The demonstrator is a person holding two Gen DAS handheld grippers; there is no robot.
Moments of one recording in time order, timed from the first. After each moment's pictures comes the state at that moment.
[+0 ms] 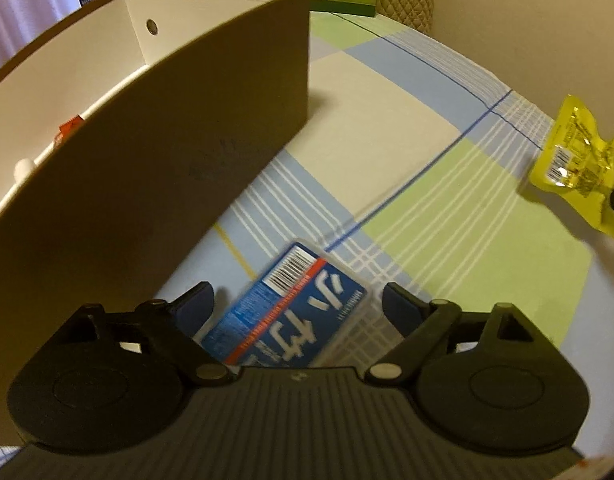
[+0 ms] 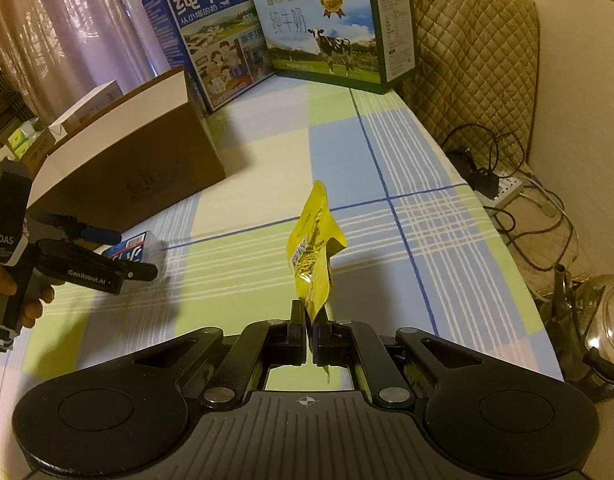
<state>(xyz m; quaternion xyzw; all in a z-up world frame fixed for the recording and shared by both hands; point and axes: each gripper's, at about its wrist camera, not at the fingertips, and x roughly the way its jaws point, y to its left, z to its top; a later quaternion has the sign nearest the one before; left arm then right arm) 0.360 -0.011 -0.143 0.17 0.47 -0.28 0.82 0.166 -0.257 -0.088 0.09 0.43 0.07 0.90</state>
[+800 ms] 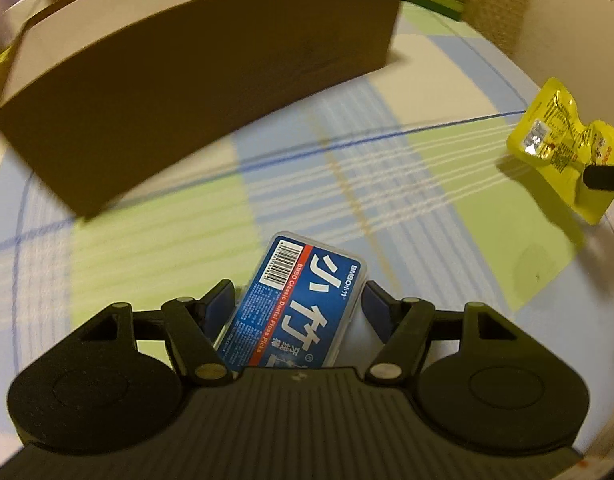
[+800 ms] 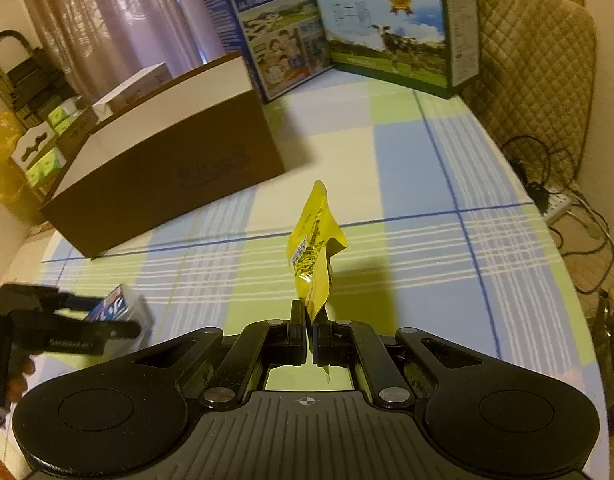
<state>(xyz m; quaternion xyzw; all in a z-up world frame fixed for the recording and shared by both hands) 0.268 0.055 -0.135 0.07 0.51 -0.13 0.85 0.184 -0.225 -0.091 0.08 0.43 0.15 0.89</state>
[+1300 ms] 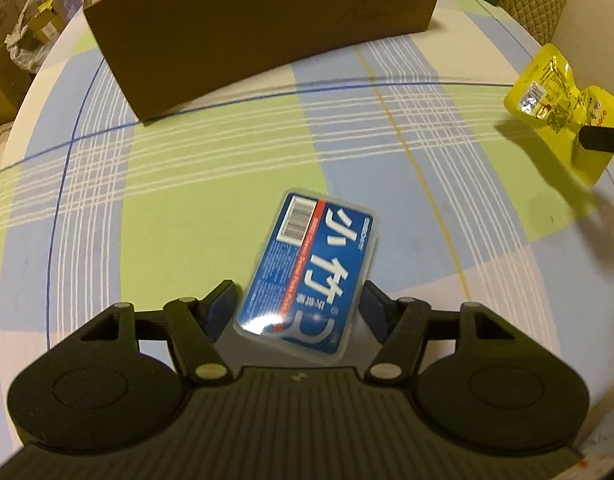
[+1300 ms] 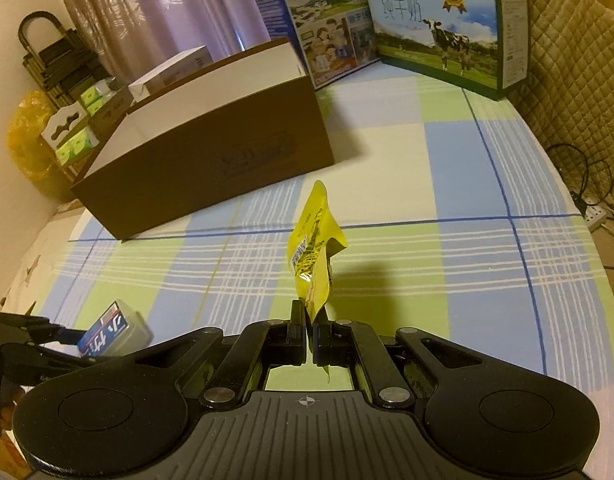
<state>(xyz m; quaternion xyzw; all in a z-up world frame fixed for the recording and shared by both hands) 0.226 0.082 -0.137 0.05 0.54 -0.08 0.83 0.188 -0.203 -0.096 0.07 0.44 0.20 0.87</state>
